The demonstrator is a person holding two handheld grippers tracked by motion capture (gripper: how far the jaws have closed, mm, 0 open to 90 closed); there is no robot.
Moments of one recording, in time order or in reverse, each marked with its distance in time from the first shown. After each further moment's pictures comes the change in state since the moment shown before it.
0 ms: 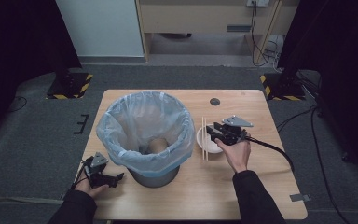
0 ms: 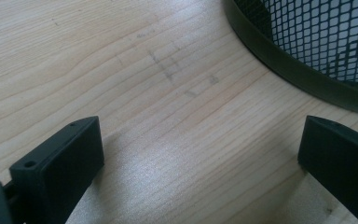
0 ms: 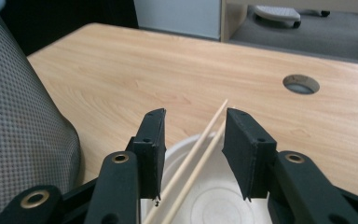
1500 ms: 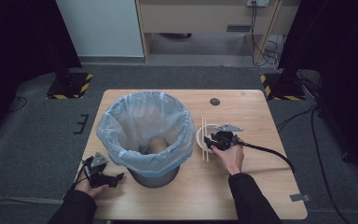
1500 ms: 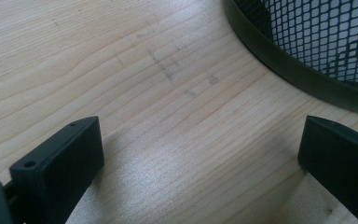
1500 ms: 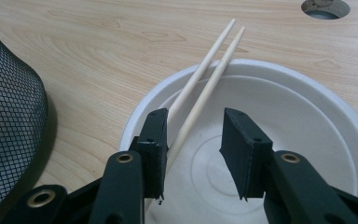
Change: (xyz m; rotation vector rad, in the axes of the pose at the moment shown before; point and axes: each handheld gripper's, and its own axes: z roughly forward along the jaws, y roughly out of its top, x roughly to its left) left arm 0.000 0.000 0.000 0.000 0.000 0.000; right arm -0.002 -0.037 0.031 0.164 -0.026 0.048
